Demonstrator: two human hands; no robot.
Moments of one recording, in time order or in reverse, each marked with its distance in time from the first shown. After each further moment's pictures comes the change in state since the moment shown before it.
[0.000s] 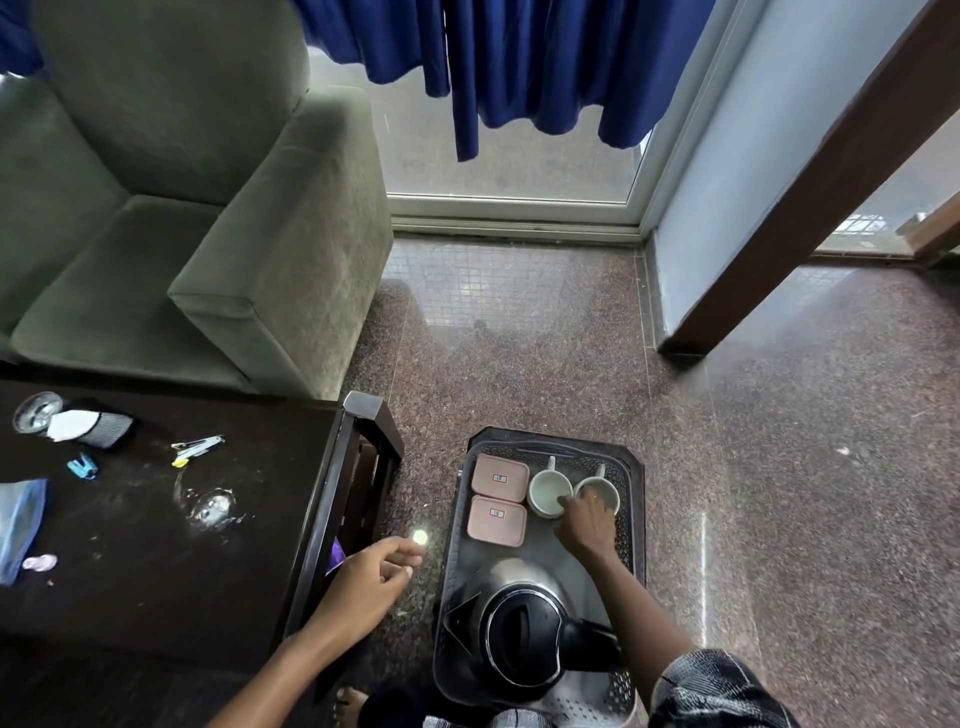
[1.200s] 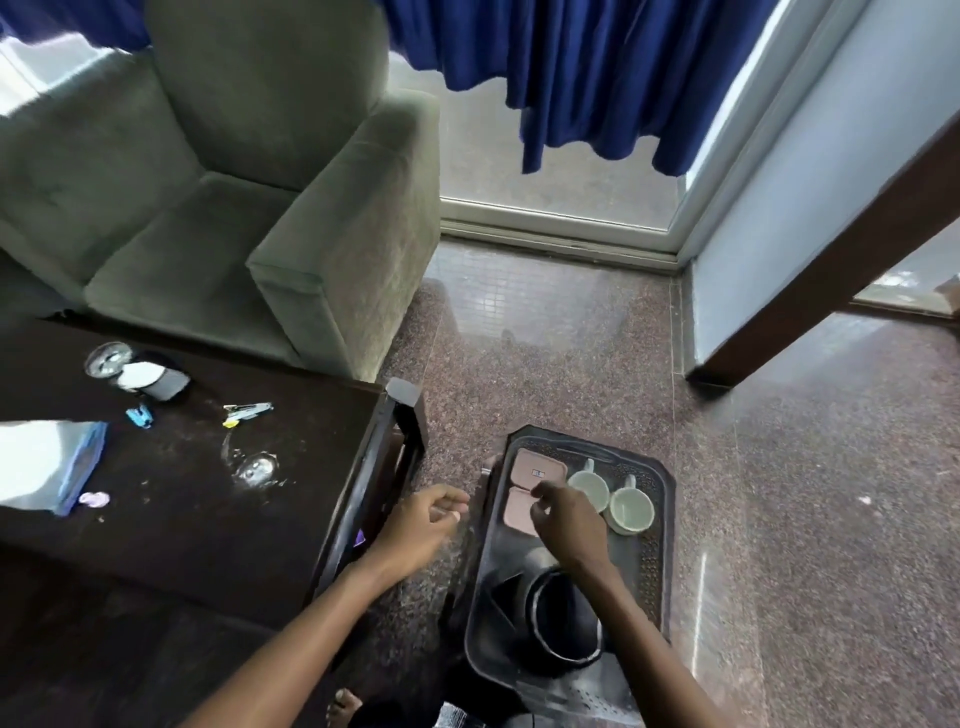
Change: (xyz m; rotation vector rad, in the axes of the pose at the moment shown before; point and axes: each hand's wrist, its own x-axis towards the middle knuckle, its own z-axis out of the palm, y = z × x) left_hand 0.002 0.006 -0.020 -0.157 0.033 0.074; right_hand -0.088 -0.097 -0.051 0.304 0.151 -0.194
